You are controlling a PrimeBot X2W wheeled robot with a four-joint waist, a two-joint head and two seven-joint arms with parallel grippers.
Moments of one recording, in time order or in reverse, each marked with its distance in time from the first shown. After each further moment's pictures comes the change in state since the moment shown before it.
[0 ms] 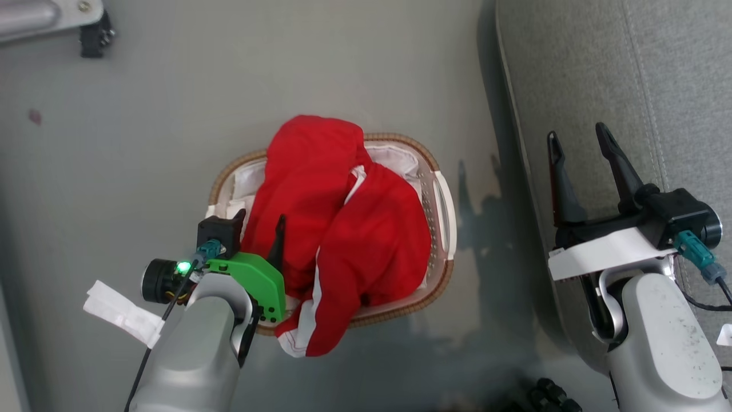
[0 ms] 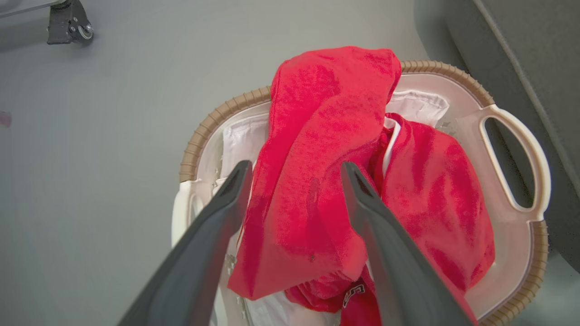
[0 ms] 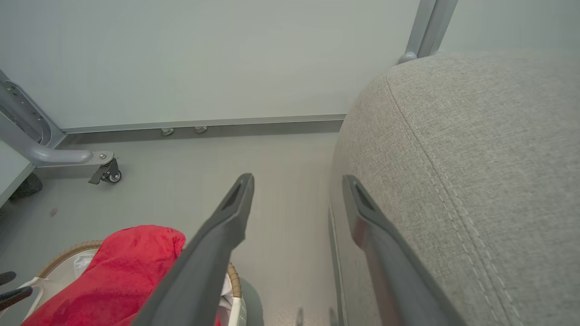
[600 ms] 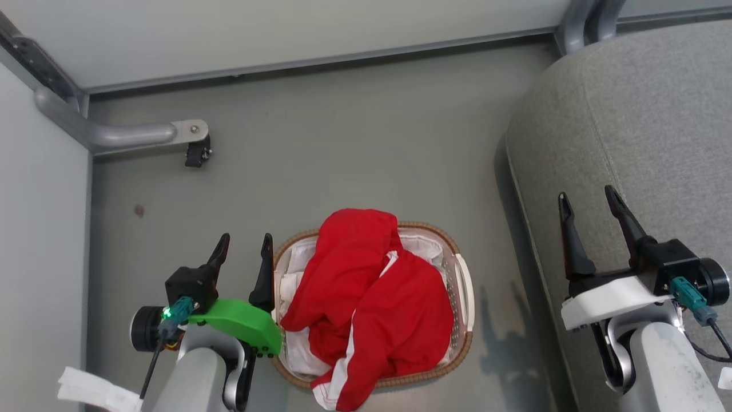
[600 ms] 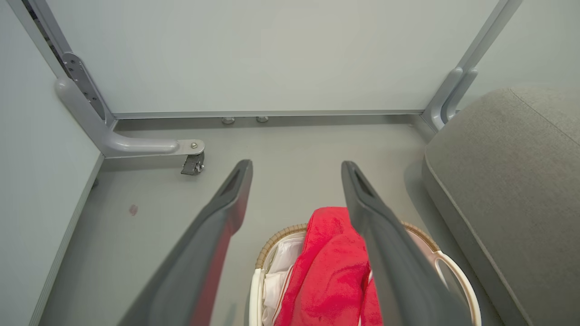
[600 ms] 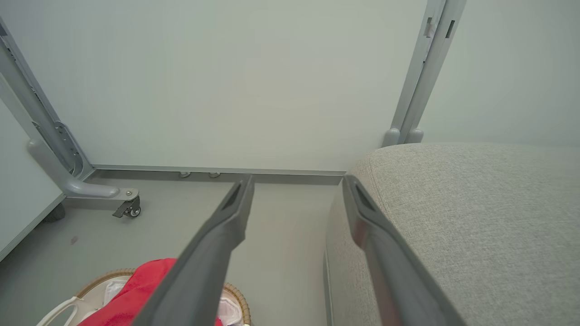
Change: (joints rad) left arm 0.321 0.001 0.159 -0.458 0.006 0.023 0.000; right arm 0.143 0.001 -0.054 0.033 -0.071 0.000 0.000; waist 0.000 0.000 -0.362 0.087
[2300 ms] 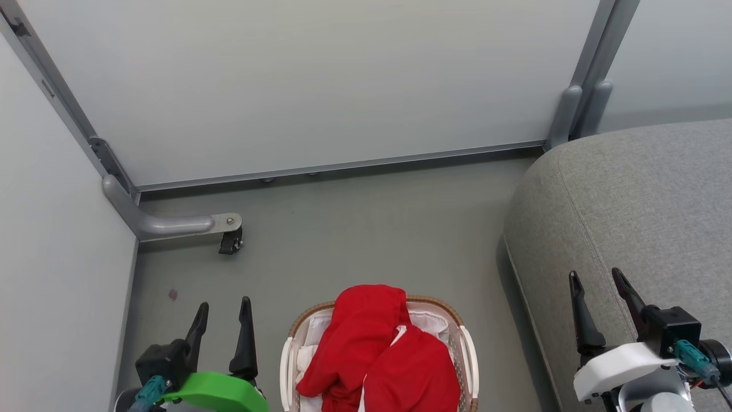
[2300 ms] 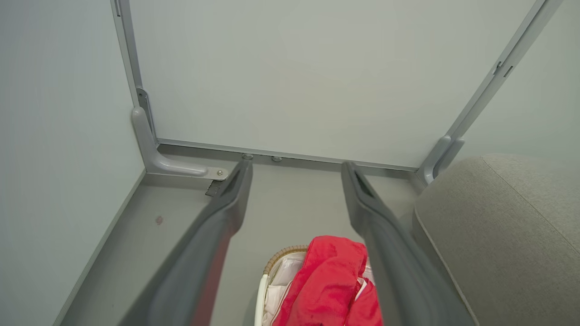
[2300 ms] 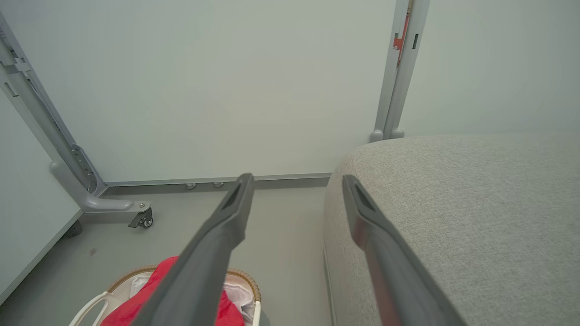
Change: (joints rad) left arm 0.260 -0.001 0.074 -0.190 -0.064 0.010 0.020; right arm 0.168 0.002 -0.029 0.049 0.060 0.000 0.018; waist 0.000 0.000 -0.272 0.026
